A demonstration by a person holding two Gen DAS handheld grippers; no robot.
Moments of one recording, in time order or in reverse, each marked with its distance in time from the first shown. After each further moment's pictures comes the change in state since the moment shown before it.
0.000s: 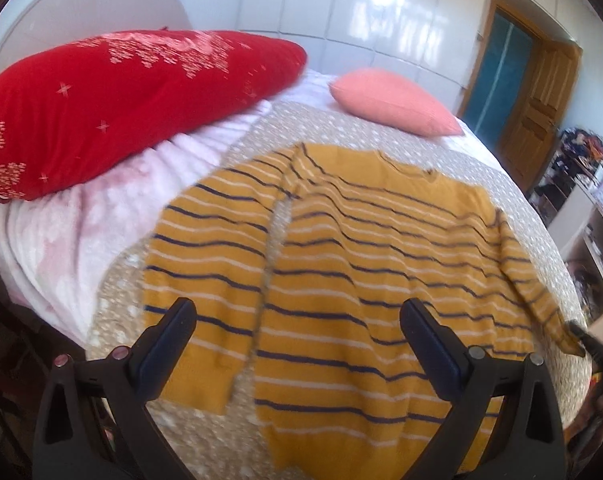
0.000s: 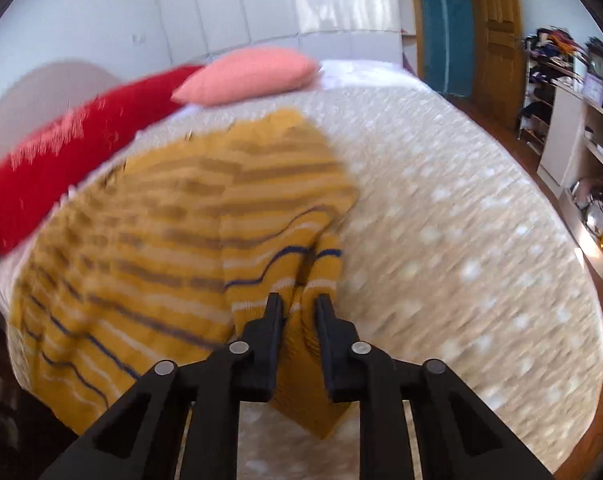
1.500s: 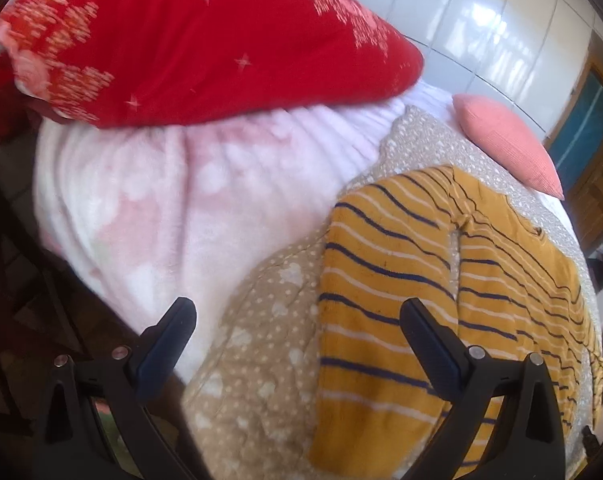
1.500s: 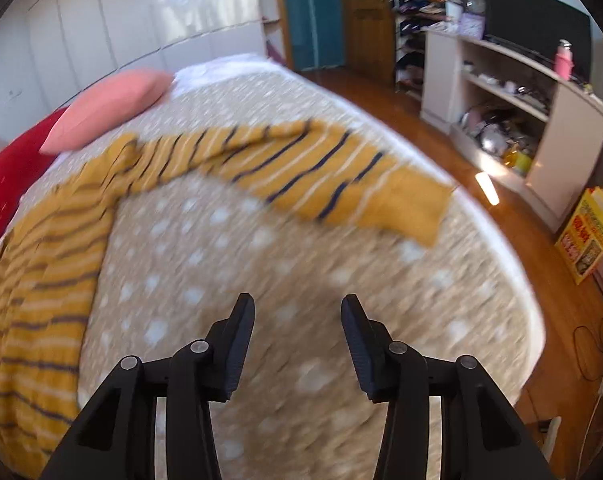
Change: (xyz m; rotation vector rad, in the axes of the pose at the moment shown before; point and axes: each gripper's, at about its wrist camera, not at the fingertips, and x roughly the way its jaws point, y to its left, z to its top) left arm 0.052 0.149 0.014 -0.248 0.016 0.156; right arm 0.013 -0.032 -0.064 0.288 0.086 -0.246
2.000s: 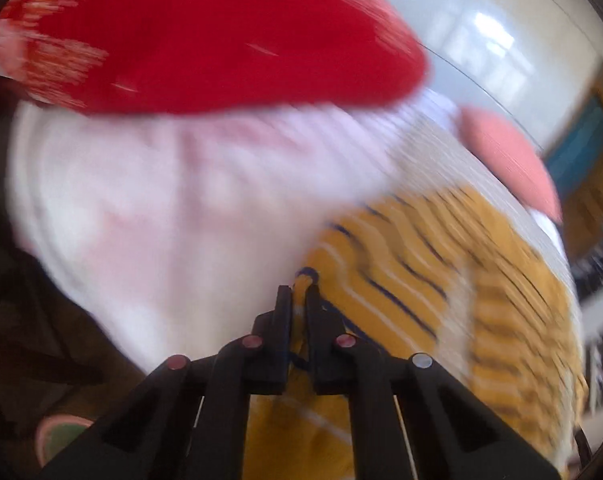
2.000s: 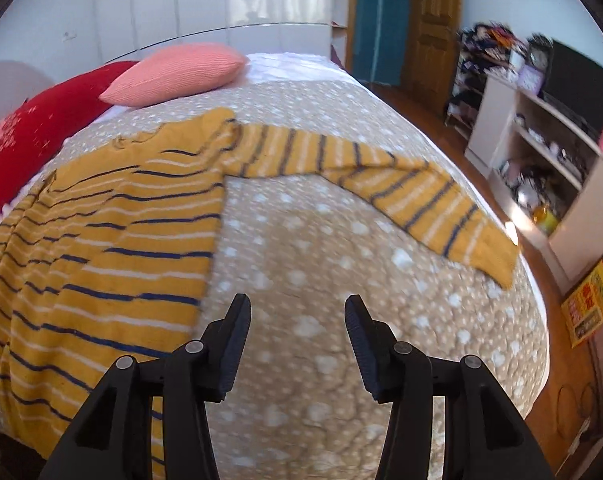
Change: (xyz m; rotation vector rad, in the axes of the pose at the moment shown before) left arm 0.021 0.048 0.035 -0.105 0.007 -0.021; right arm -0.032 0.111 0.013 -0.260 -0.067 0.033
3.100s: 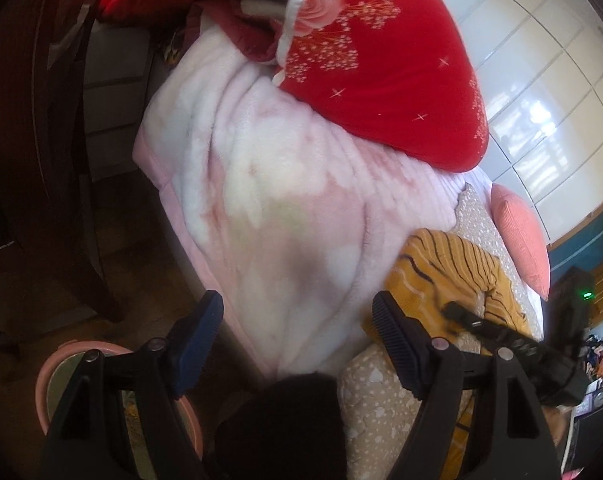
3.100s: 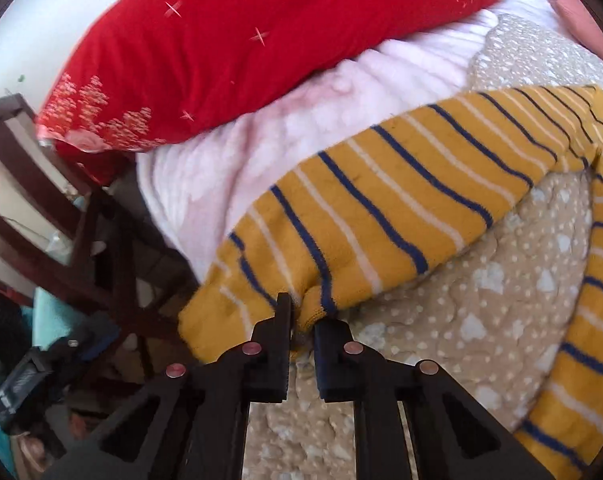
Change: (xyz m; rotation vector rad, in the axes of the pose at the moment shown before) left arm -0.095 0.129 -0.065 -0.292 -0.055 -0.029; right arm 0.010 0.467 -0.003 -0.461 0.367 0.943
